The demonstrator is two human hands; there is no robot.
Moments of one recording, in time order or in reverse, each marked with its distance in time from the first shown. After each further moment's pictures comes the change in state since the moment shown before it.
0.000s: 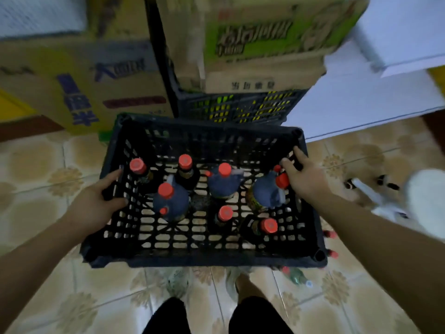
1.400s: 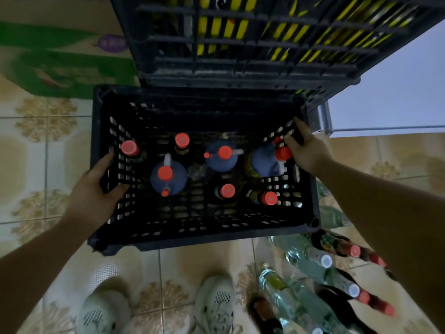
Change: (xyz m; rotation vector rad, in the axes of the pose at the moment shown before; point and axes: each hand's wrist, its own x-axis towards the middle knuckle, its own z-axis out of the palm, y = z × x) left_hand 0.278 -0.120 0.310 -0.042 0.220 0.023; right_hand 0.342 0.132 0.222 -0.194 -0.167 -0.175
